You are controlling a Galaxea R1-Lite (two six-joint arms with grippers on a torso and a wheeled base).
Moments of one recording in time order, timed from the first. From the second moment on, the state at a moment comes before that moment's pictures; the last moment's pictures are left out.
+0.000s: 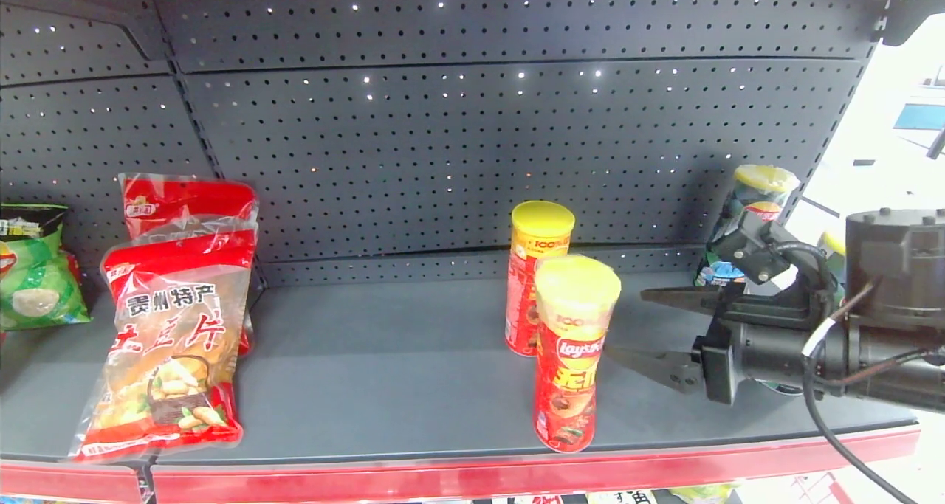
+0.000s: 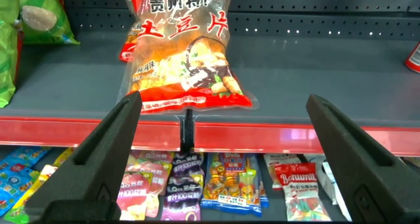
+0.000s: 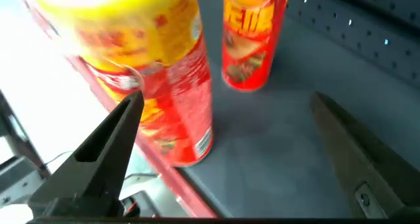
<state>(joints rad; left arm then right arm) 0.00 0.00 0.00 0.00 0.05 -0.03 0.44 1.49 -0.62 -0.47 0.38 -0.17</state>
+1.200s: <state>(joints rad) 0.00 0.00 0.00 0.00 0.05 -0.03 0.35 1.49 -0.60 -0.40 0.34 -0.25</state>
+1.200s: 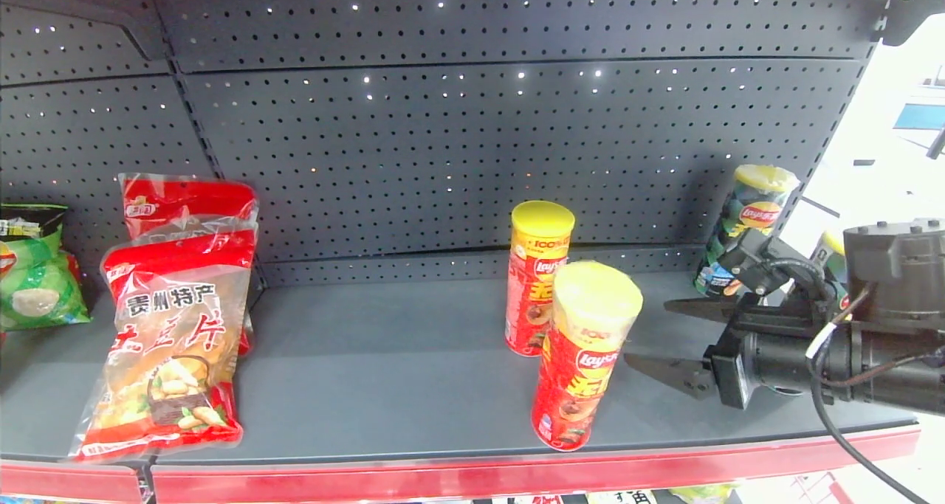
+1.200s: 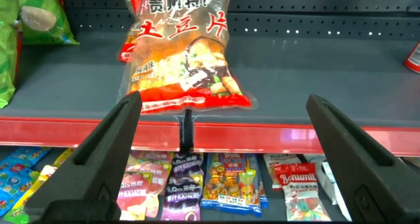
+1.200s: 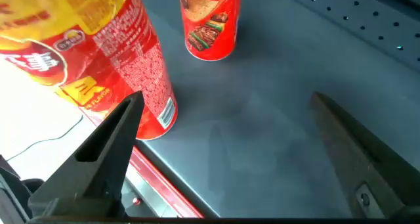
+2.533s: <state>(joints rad) 0.00 0.00 0.00 0.00 0.05 -0.03 0.35 1.64 -0.51 -0.56 0.37 -0.31</state>
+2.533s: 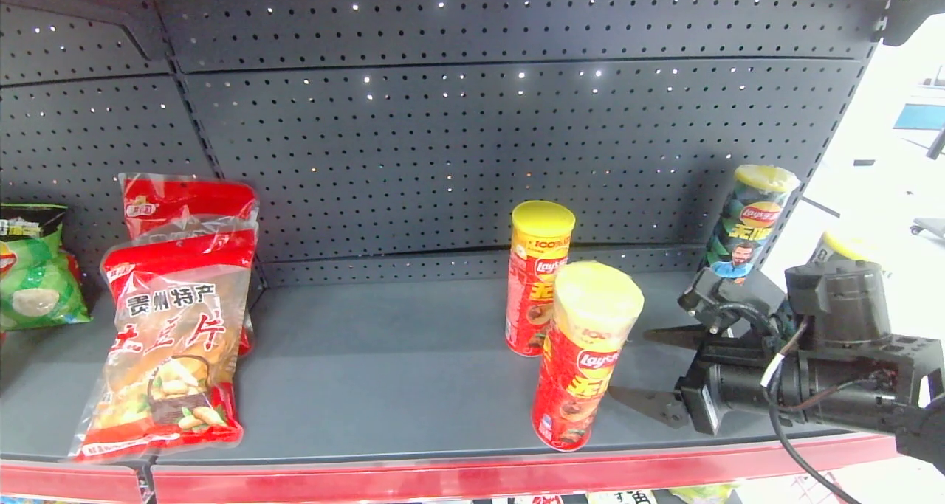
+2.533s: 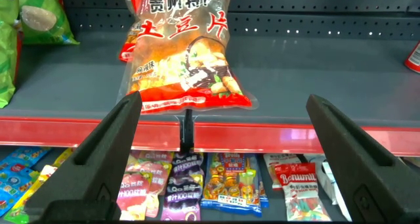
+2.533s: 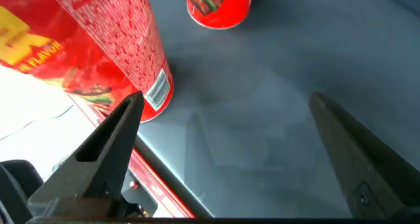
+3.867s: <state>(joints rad) 0.00 0.00 0.00 0.00 0.05 -0.03 0.37 1.77 -0.52 -0.62 0.39 -0.31</state>
